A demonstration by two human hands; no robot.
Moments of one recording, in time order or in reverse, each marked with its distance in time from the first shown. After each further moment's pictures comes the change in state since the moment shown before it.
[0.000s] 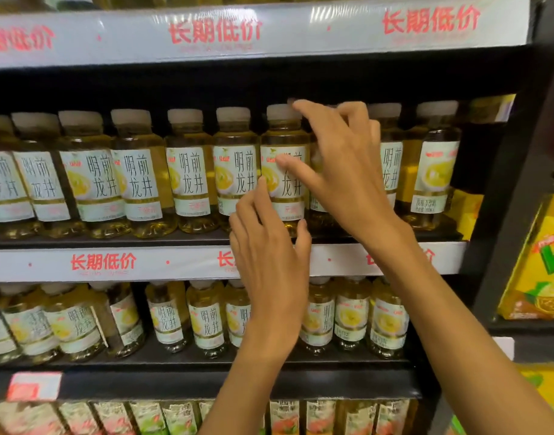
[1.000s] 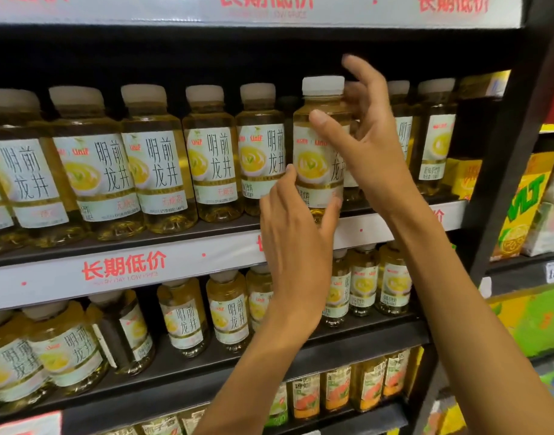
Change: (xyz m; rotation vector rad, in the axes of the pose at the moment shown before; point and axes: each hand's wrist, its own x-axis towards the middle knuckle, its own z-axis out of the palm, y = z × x) left_hand 0.008 -0.039 -0.019 -0.460 -0.168 0.113; right_hand -0.005 -0.041 -0.001 0.617 0.036 0.373
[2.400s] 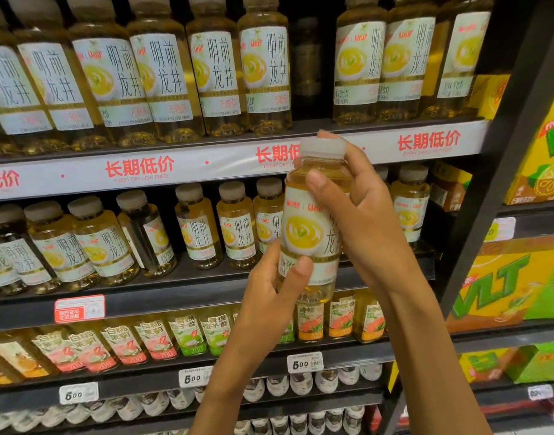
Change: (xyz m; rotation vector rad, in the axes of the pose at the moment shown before) left_hand -0.139 -0.044 -0.055 -0.654 -0.464 -0.337; right_hand -0.155 -0.012 0.010 0.600 -0.149 0.362
